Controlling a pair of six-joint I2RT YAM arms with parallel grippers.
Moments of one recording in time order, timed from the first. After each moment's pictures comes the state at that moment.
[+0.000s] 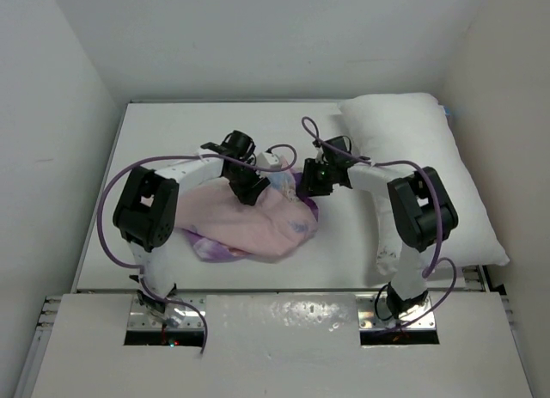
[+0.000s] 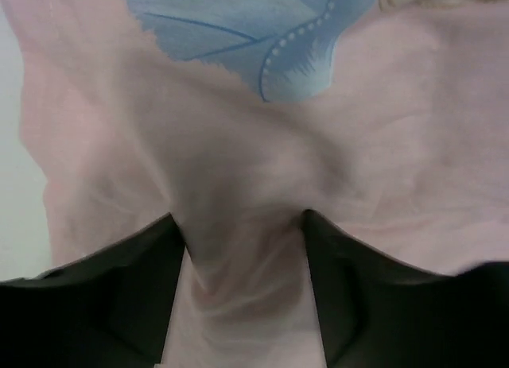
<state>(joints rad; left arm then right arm) -0.44 1.87 1.30 -0.64 0.33 0.60 0.37 1.86 1.08 -0.18 -0.30 0.44</state>
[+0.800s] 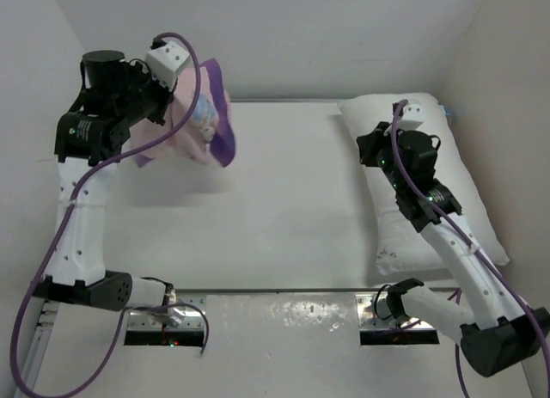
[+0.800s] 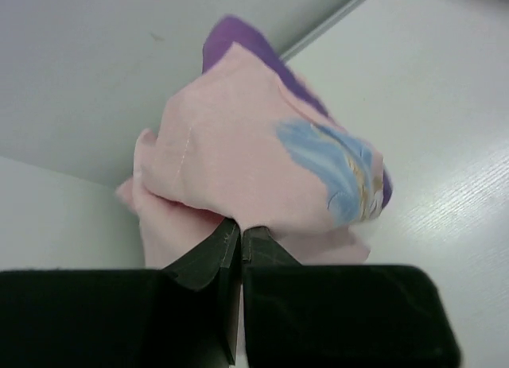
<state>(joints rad) -0.12 1.37 1.91 -0.95 0.20 0.56 0.32 1.01 0.95 -0.17 0.12 0.33</state>
